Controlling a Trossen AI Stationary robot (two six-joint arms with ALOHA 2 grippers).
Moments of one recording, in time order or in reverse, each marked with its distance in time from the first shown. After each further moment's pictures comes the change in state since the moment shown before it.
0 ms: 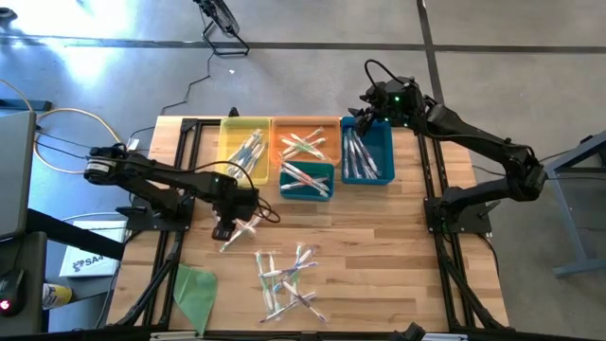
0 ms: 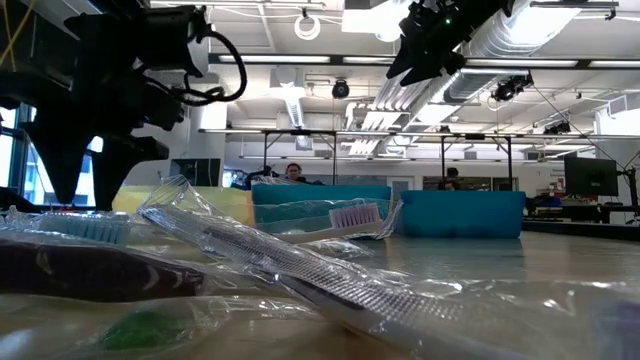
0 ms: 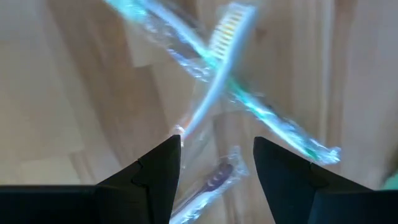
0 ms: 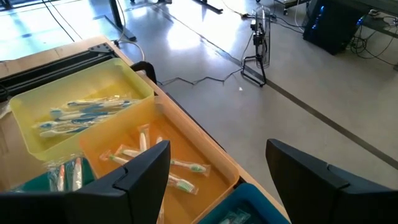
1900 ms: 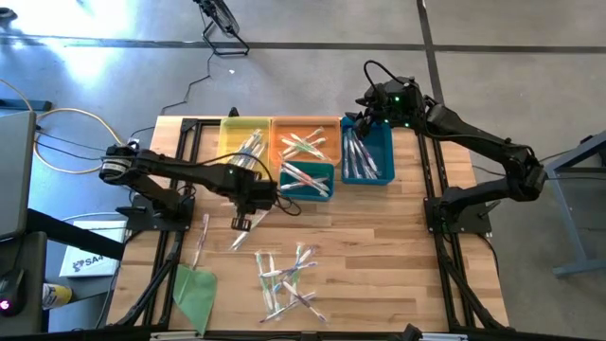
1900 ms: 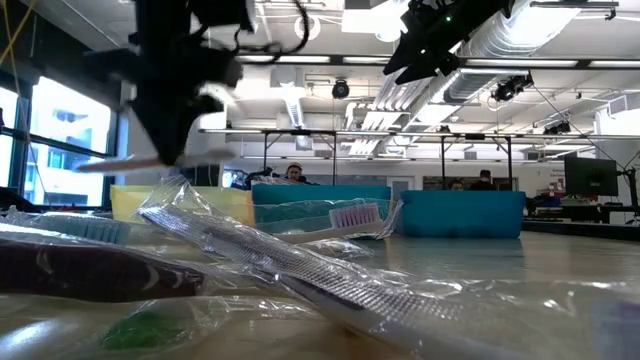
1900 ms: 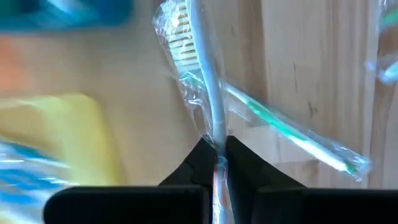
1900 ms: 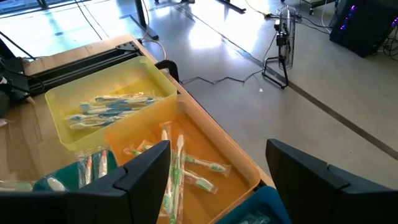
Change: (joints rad) left arm 0.003 0.142 0.326 -0.133 -0.234 0.026; right arm 0.000 0.000 0.000 0.000 -0.097 -0.012
